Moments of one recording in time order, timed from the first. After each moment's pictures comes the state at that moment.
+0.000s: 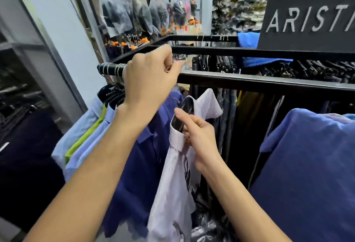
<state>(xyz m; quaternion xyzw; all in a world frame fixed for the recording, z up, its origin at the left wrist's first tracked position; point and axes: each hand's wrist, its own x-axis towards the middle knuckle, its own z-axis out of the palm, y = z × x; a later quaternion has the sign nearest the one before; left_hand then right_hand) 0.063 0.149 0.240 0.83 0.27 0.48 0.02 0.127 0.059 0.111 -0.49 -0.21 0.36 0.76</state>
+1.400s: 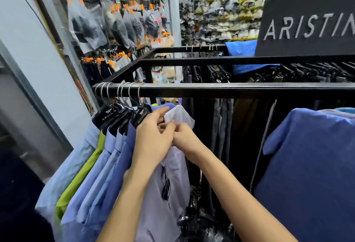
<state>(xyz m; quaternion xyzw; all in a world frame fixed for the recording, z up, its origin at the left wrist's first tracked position) 0.043 0.235 0.130 0.81 0.25 0.37 0.39 0.130 0.174 0.104 -0.62 -0.35 0.30 0.63</state>
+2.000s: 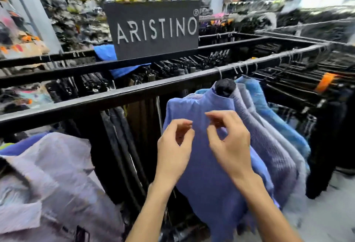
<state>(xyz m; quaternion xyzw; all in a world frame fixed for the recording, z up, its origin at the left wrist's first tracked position) 0.174 -0.017 0.095 0.76 -0.06 0.22 0.61 0.181 -0.154 0.108 -0.79 -0.13 -0.38 0.47</state>
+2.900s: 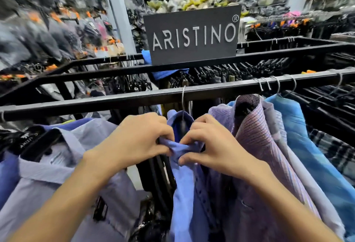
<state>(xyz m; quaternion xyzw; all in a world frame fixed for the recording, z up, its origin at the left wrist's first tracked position) 0.149 0.040 0.195 0.97 -0.15 0.17 -0.03 0.244 -0.164 0.139 -0.77 -0.54 -0.13 0.31</state>
